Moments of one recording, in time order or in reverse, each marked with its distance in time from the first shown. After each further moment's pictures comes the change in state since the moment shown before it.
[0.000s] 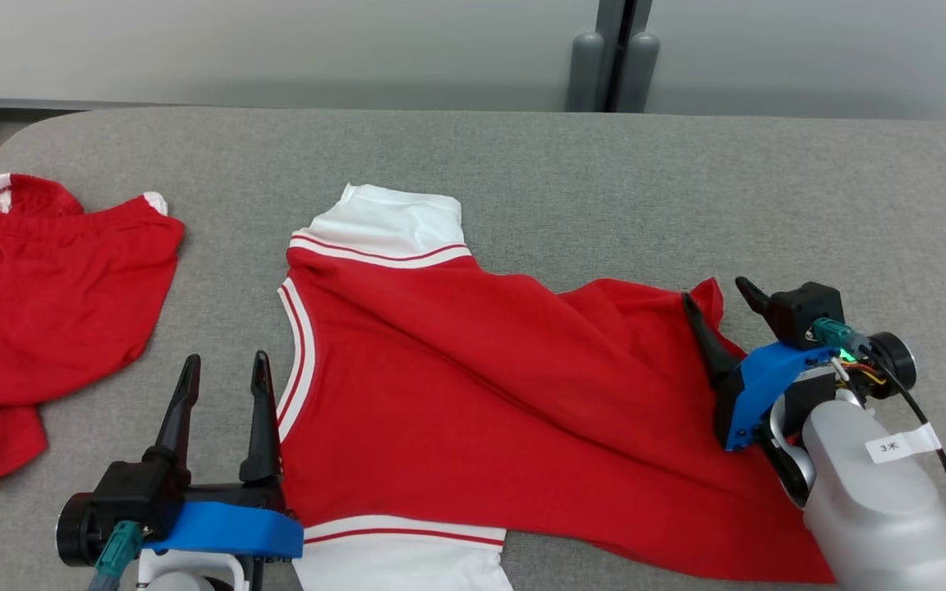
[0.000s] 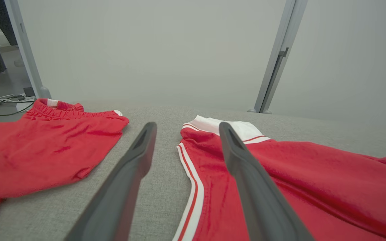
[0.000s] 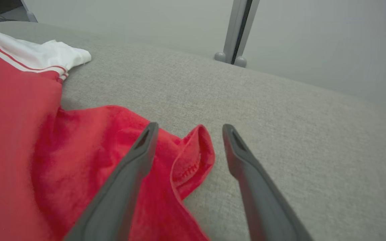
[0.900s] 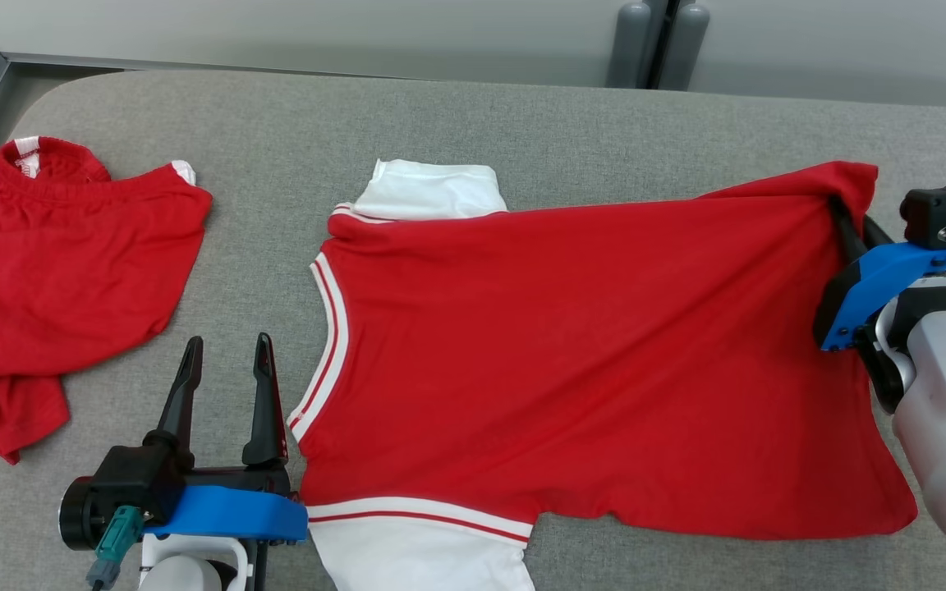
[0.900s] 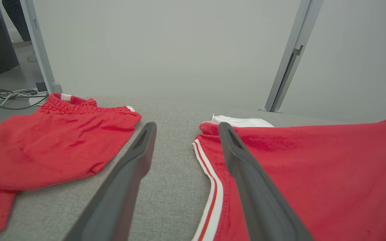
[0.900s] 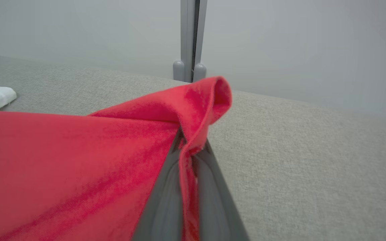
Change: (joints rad) left arm -0.032 0.000 -0.020 -0.002 -0.020 0.015 0.000; right arm -0.251 -0.114 -0.035 0.284 0.110 0.000 -0.039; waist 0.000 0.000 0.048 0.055
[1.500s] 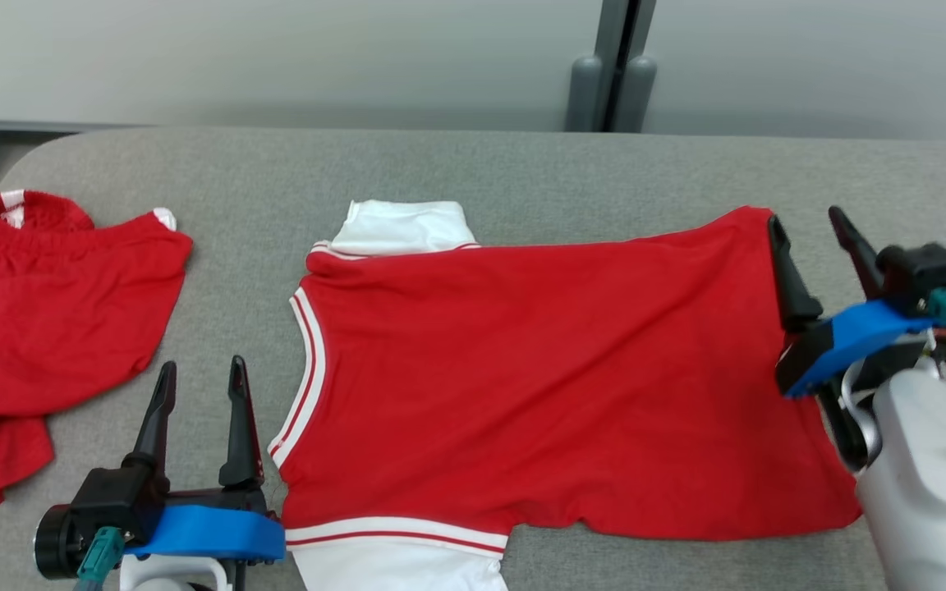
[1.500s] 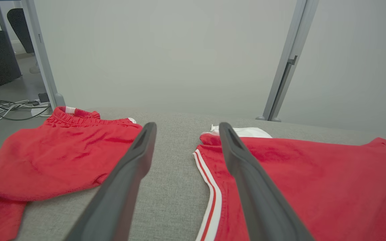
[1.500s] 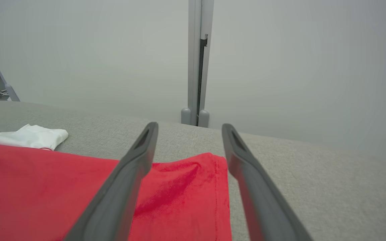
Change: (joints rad) left arm 0.034 0.000 0.052 0.005 0.030 -0.003 0.000; right arm 0.268 0.063 -0.147 -0.440 -0.090 0.000 -0.002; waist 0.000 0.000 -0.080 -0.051
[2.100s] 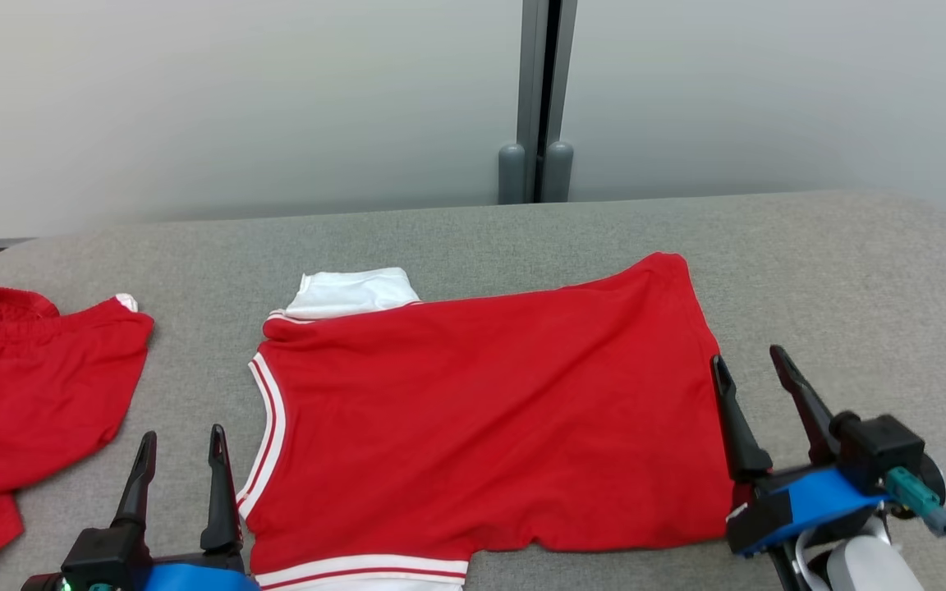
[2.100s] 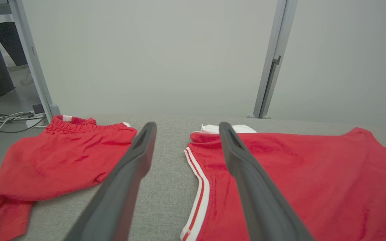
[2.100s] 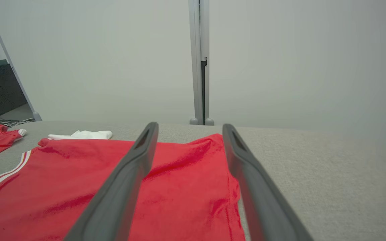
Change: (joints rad) left arm 0.110 0.000 0.067 0.013 0.062 -0.011 0.000; right arm 0.437 0.127 -0.018 -0.428 -0.021 0.000 0.000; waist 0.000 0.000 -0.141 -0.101
